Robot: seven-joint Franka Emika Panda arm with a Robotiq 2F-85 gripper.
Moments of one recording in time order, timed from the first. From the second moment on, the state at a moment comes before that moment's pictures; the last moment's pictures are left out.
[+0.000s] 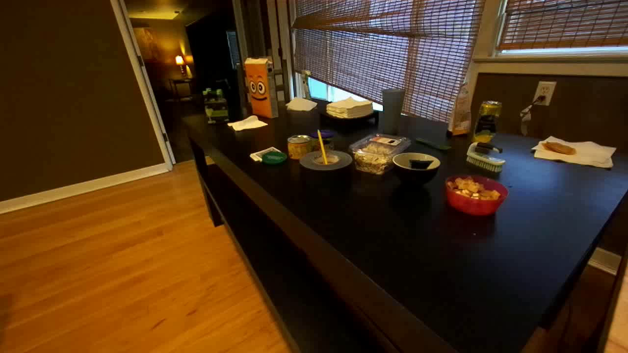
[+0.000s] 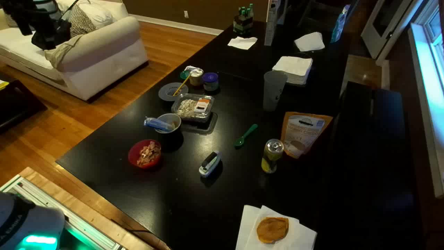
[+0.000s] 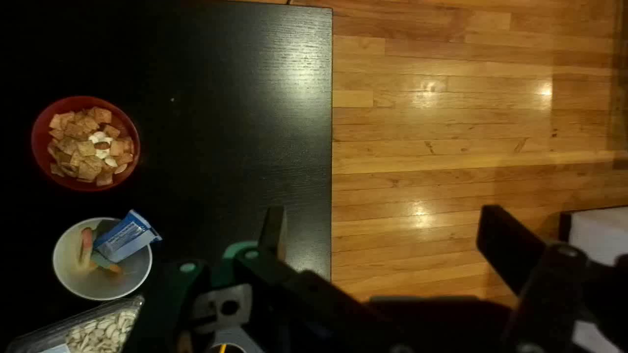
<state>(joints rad) 0.14 -0.47 0.08 -2.35 0.31 1.80 0.17</state>
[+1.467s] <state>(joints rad) 0.02 -0.38 0.19 -2.35 0.10 1.90 0.54</state>
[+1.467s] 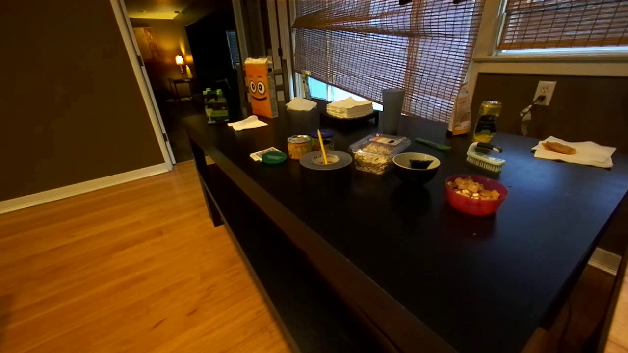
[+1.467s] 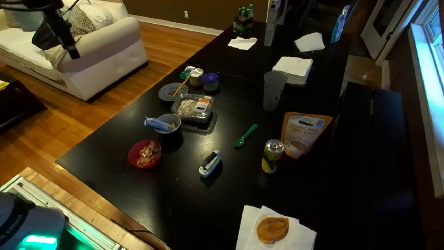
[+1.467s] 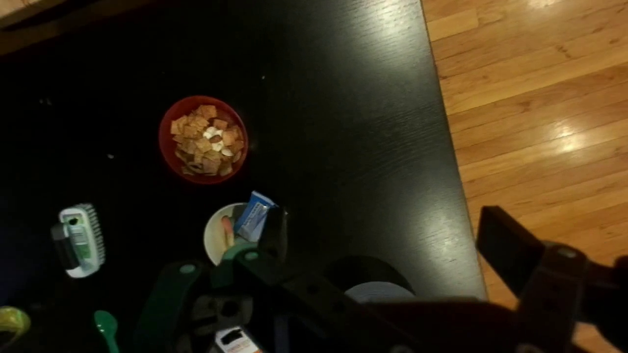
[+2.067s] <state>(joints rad) -0.06 -0.27 0.10 -2.36 0.10 1.93 0.73</state>
